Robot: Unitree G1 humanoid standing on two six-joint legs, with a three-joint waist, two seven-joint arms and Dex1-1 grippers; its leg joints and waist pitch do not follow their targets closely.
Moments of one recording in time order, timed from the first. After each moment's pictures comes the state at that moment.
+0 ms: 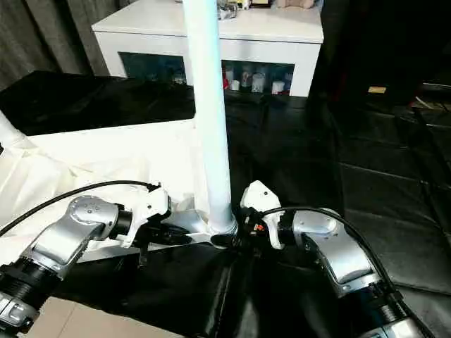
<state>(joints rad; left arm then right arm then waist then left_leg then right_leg) -0.47 0.45 -0.37 0.33 -0.07 0.26 -1.19 -0.33 -0.48 0.28 0.13 0.20 0.30 1.00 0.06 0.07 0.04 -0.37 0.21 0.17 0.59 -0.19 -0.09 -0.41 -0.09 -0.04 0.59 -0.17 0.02</state>
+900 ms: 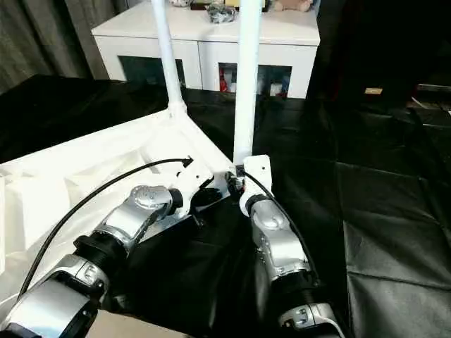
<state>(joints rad) -0.71 0.12 -0.32 0.76 0.03 0.19 -0.63 -0.43 -0.04 0.07 0.43 0.07 0.23 0.10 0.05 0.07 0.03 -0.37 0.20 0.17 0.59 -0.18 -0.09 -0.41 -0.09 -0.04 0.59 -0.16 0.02</state>
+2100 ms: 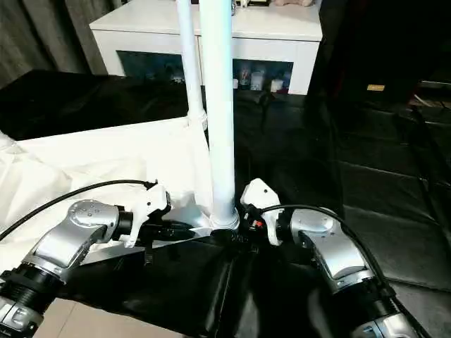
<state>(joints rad) -0.44 0.42 -0.32 0.32 -0.11 0.28 -1.14 -0.35 -0.45 0.27 0.22 0.19 0.23 0.98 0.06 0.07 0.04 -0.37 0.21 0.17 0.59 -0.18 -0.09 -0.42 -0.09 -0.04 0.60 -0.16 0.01</state>
